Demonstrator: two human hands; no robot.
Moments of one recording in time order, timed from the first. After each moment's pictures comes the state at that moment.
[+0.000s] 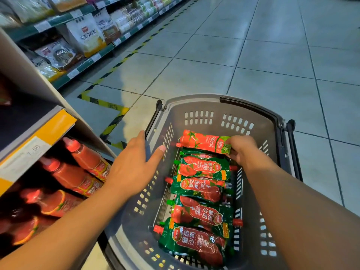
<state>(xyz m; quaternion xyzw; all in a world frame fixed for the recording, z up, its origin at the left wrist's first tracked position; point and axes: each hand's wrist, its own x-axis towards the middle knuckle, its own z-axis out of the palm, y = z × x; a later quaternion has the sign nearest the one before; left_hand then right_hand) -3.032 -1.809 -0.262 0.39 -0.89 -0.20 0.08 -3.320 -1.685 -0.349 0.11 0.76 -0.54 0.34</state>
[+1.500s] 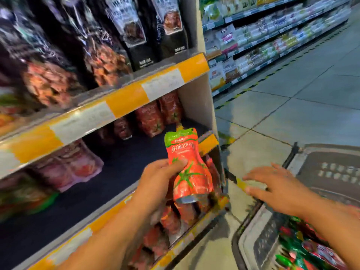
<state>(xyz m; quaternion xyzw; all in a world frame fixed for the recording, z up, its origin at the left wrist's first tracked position) -2.834 -1.838 -0.158 0.49 -0.46 -0.62 0.41 -3.134 -1.805 -0.267 -0.73 0.66 -0.13 0.13</state>
